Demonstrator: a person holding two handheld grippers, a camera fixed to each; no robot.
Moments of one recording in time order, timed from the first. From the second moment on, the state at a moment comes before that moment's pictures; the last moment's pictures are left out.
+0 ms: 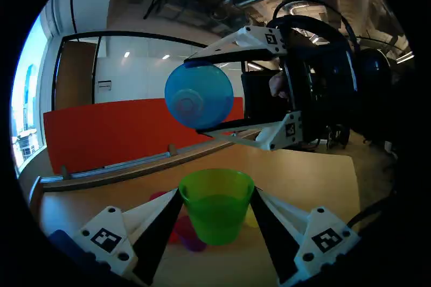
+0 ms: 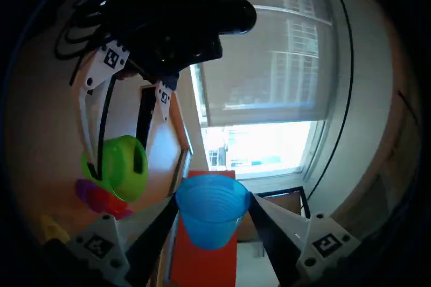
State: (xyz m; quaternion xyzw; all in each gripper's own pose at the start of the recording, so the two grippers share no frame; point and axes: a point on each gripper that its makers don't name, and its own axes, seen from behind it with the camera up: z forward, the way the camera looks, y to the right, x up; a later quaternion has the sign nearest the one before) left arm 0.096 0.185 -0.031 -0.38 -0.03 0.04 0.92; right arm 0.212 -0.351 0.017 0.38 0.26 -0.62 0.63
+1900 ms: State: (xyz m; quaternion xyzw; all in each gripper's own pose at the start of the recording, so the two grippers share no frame) left arm 0.097 0.183 -0.031 -0.38 -0.05 0.04 0.92; right arm 0.139 -0.285 0.033 0.44 -0.11 -0.08 0.89
